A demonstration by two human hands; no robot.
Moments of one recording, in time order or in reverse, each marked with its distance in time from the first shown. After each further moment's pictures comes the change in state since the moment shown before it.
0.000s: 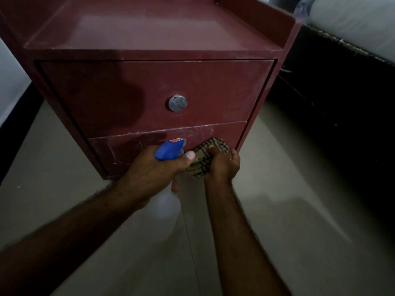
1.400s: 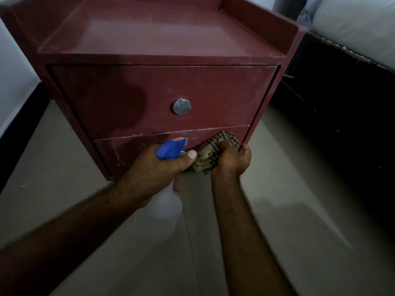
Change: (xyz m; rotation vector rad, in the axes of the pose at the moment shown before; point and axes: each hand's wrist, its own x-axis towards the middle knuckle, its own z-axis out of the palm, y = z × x) left_hand 0.000 0.005 -0.005 0.017 0.030 0.016; right_hand -0.009 -0.032 0.009 0.122 -0.006 -0.115
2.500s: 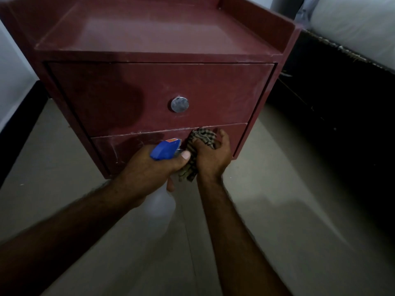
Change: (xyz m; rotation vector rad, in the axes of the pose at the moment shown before) left_hand -0.006 0.000 -0.003 -0.030 -0.015 0.020; right_hand -0.037 0.006 0.005 -0.385 -0.273 -0.260
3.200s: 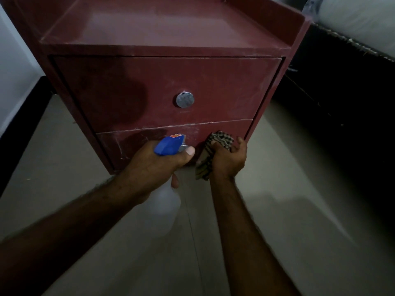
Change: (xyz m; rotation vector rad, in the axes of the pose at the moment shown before) left_hand -0.003 0.000 -0.002 0.030 0.008 -0.032; right_hand 0.017 0.023 -0.017 0.015 0.180 0.046
